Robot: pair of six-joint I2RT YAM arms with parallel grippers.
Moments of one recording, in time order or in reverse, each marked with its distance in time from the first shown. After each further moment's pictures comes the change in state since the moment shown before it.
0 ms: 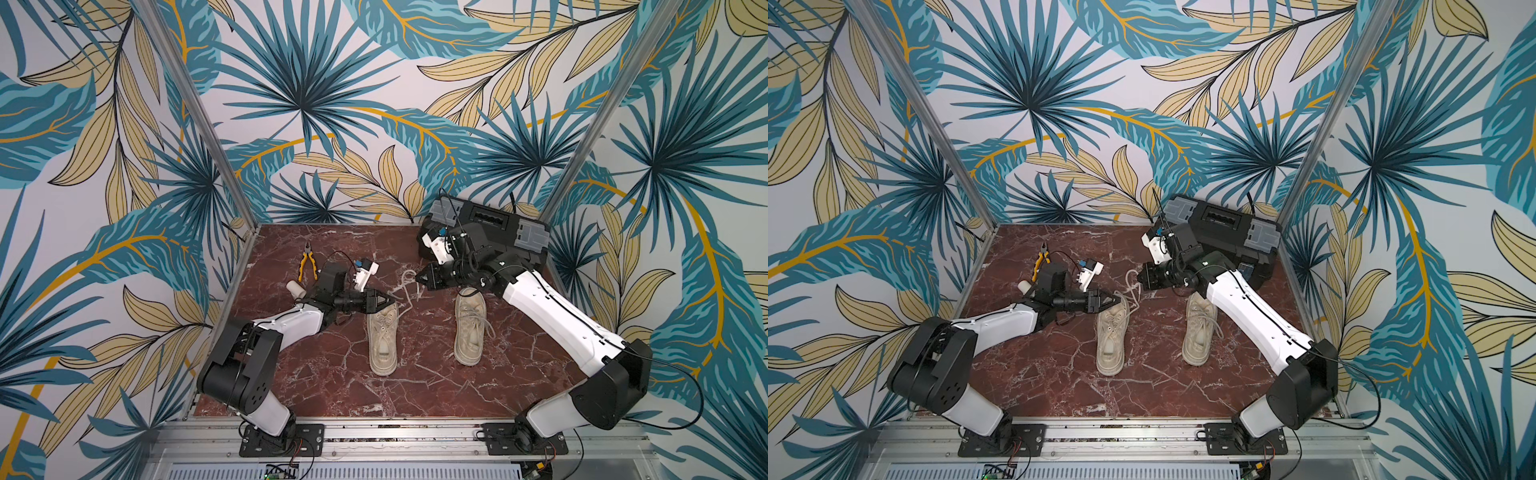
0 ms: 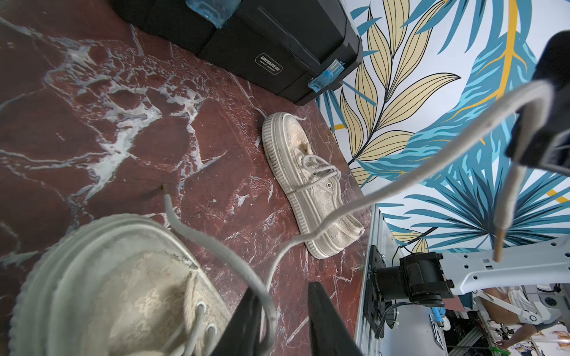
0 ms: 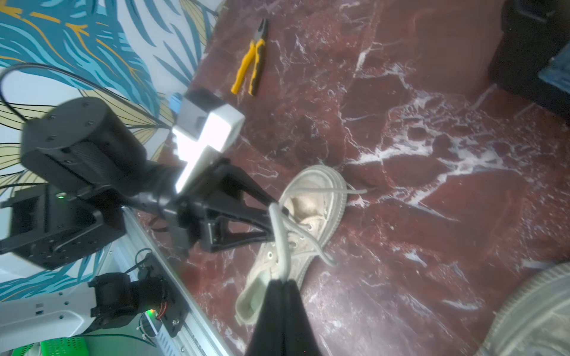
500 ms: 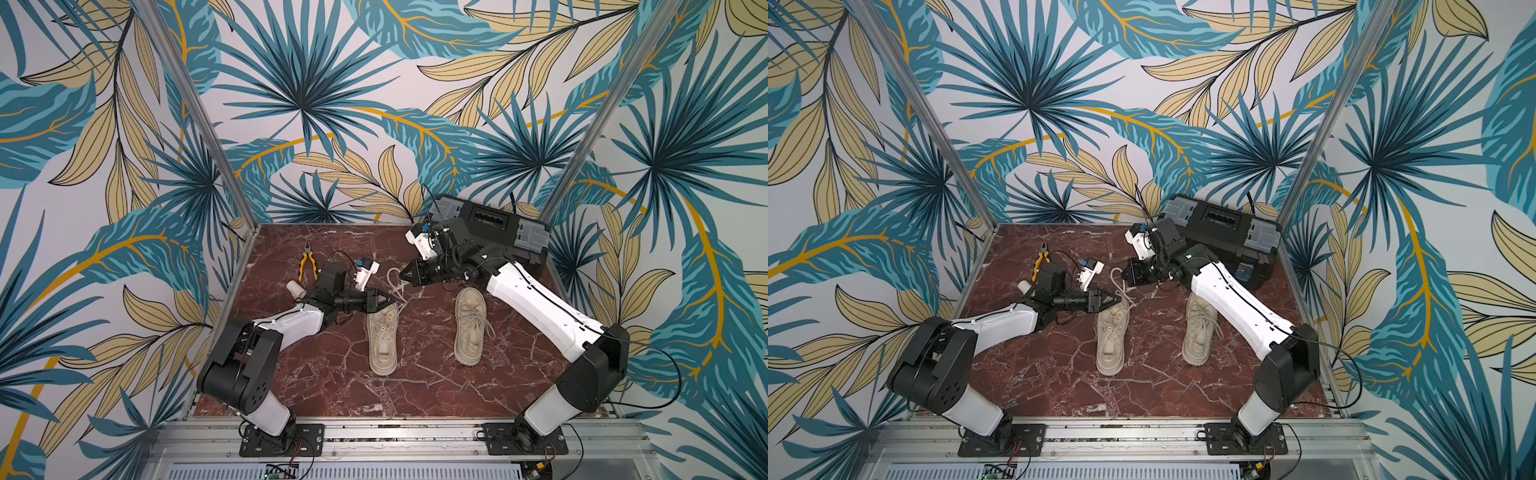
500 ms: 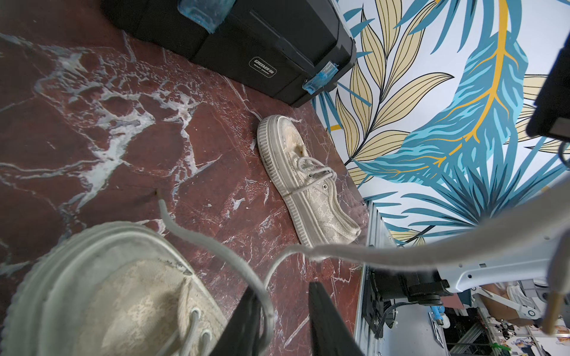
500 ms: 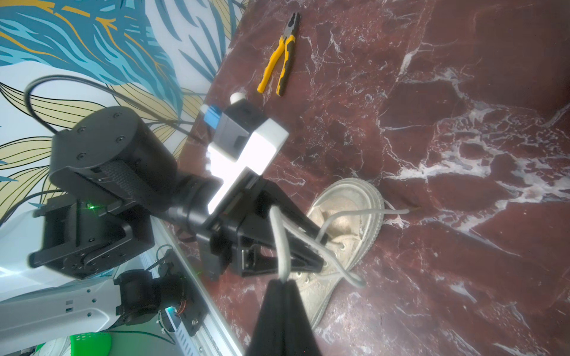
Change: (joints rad) left arm -0.007 0.000 0.003 0.013 0.008 -0.001; right arm 0.059 0.110 0.102 0.008 -0.032 0.030
